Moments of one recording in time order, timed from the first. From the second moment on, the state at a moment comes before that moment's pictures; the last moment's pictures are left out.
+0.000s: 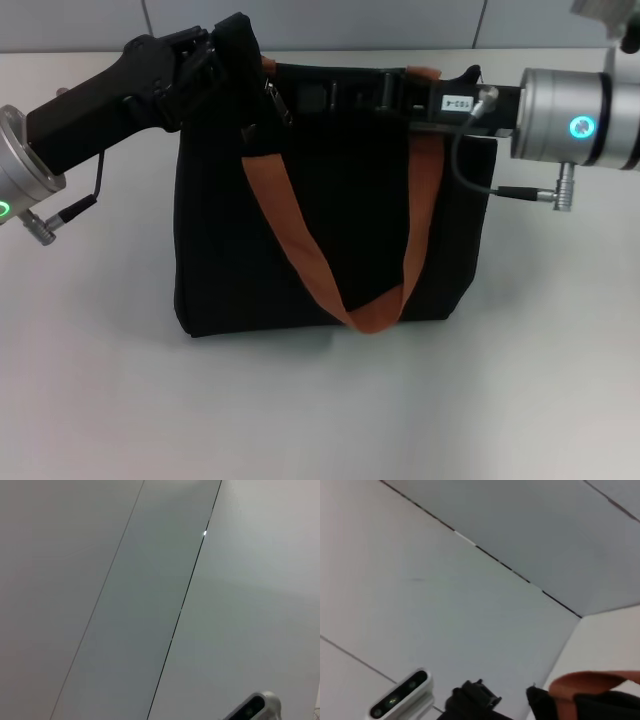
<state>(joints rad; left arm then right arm) -0.60 -2.07 0.54 0.42 1.61 1.76 -1.29 0.74 2.08 -1.01 -0.53 -1.56 -1.45 2.10</state>
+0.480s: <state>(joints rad) -0.60 -2.07 0.55 0.42 1.61 1.76 -1.30 0.73 2.08 -1.05 -0.56 -1.52 -1.50 1.86</state>
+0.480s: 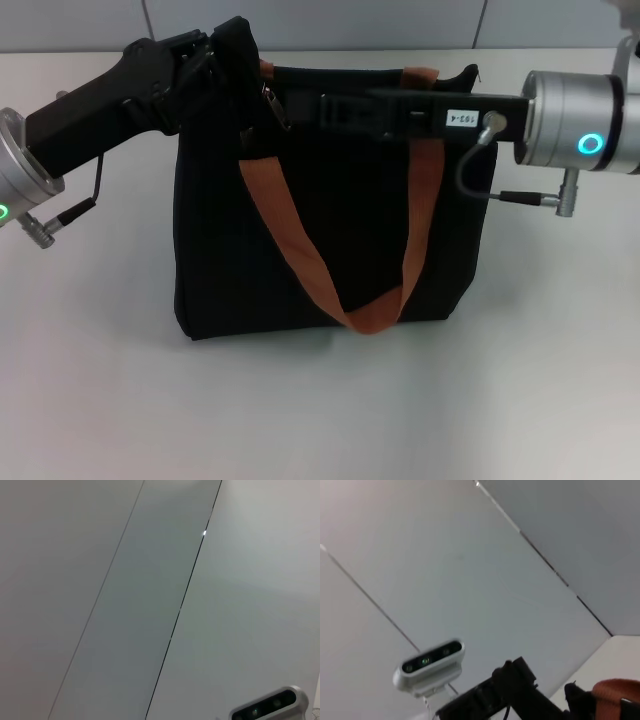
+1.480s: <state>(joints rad) -0.60 -2.07 0.55 0.42 1.61 1.77 -1.31 0.76 2.08 -1.11 -0.58 -1.53 -1.46 1.84</state>
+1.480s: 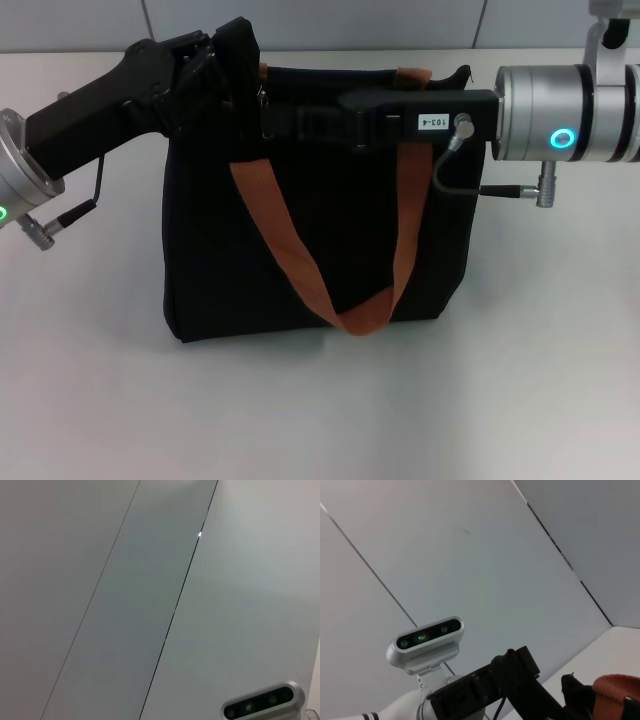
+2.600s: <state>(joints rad) -0.59 -2.07 0.55 0.42 1.61 1.78 -1.31 0.77 2.08 -1.12 -0.57 -1.53 -1.46 1.91</state>
